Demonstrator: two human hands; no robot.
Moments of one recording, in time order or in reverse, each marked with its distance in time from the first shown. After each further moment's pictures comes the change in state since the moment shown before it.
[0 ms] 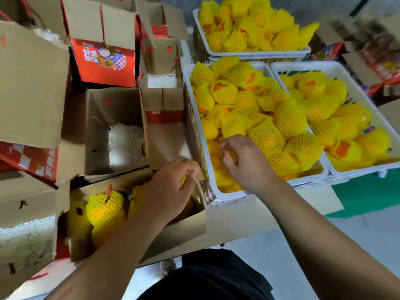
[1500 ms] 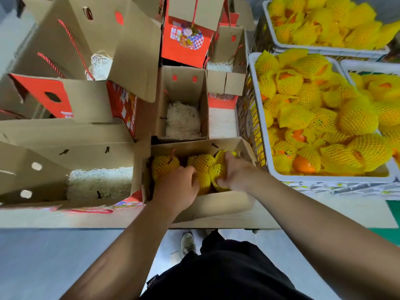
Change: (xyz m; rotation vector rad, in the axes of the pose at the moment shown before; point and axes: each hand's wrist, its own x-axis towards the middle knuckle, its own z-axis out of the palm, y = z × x) left_hand -0.096 -0.062 -0.053 0.250 -0.165 -0.416; right_hand -0.012 -0.113 0.102 -0.210 -0.727 0.248
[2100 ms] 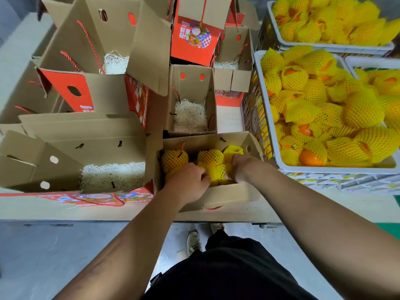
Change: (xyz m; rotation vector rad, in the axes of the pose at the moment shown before) left_hand -0.005 -0.006 -0.001 -0.010 -0.144 0.036; right_hand 0.007 -0.016 0.004 -0.237 -0.083 0.070
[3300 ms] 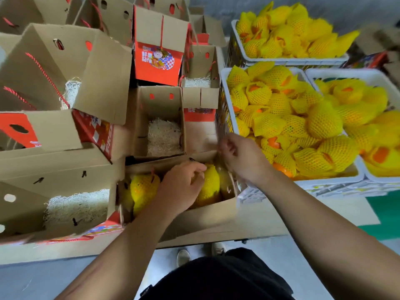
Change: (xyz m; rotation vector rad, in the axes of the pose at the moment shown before) left_hand 0.040 0.059 -0.004 -0.185 0.261 0.221; right_hand -0.015 0.085 -0.041 0.649 0.736 -0.347
